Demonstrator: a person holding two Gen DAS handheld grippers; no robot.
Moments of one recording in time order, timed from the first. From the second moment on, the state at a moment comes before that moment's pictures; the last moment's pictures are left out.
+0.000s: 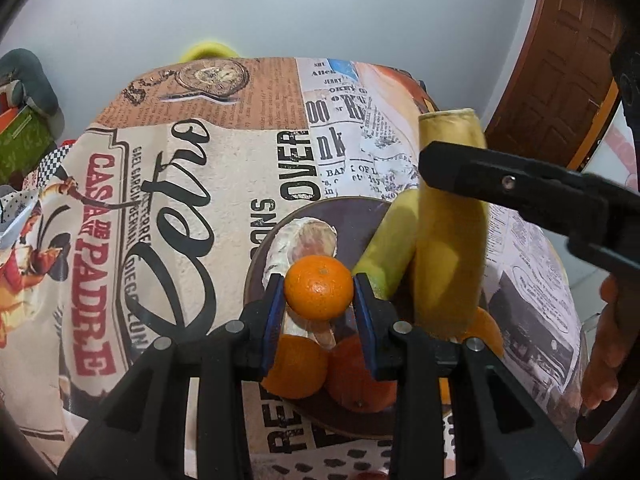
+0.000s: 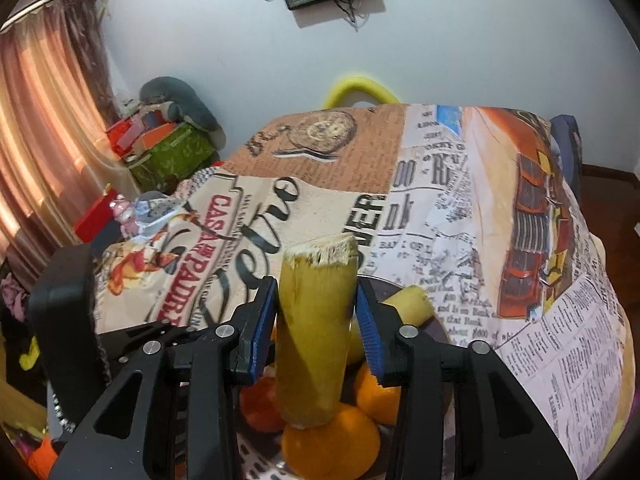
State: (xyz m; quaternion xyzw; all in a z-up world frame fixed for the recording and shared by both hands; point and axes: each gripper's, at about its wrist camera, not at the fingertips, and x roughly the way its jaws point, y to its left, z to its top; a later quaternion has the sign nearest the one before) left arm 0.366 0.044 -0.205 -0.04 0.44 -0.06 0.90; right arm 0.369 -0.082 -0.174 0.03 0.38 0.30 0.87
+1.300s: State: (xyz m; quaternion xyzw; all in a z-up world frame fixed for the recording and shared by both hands) left arm 0.252 0.036 -0.115 -0.03 0.37 -0.04 0.93; right arm 0.251 -0.135 -0.134 -0.02 0.34 0.26 0.90
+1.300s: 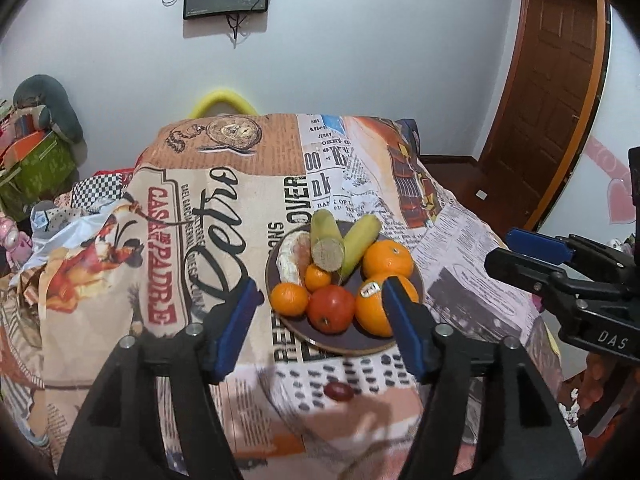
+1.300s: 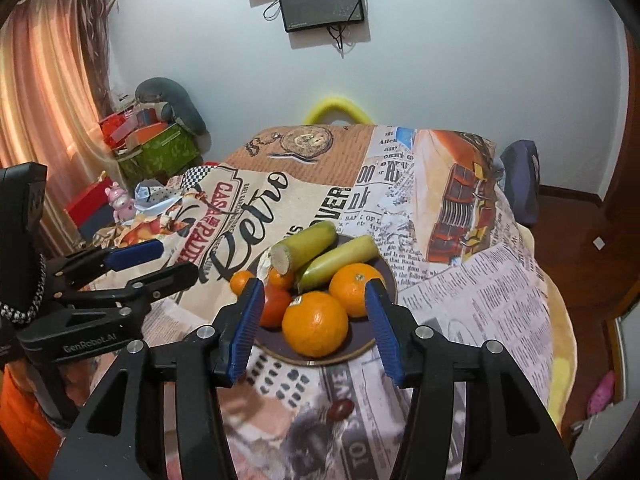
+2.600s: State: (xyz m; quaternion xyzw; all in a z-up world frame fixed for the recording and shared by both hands) left arm 0.251 0.016 -0.241 -0.02 0.49 -0.08 0.87; right arm 0.254 -0.144 -0.261 -0.01 0.49 0.25 0.84
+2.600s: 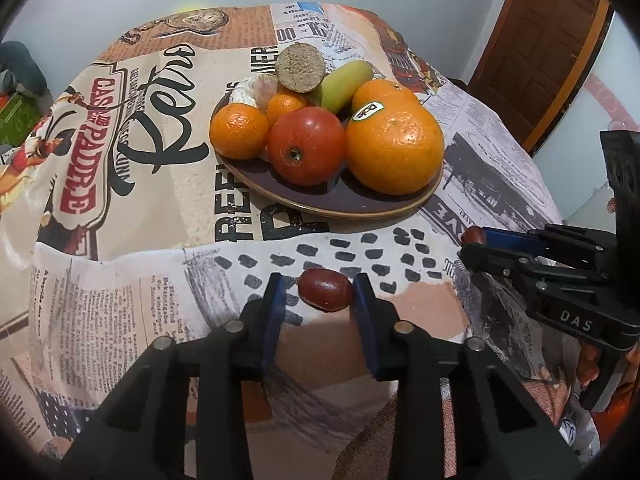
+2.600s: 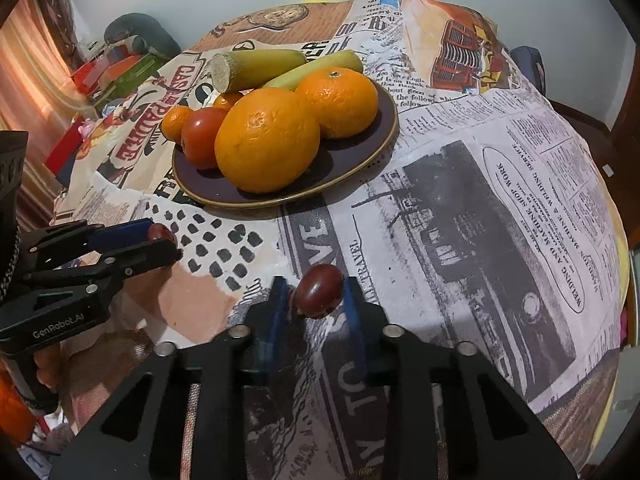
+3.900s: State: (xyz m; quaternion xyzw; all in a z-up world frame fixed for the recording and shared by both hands) left arm 0.291 0.002 -0.223 -0.02 0.46 -0.08 0.88; right arm 0.312 -0.137 -0.240 -0.01 0.44 0.25 0.86
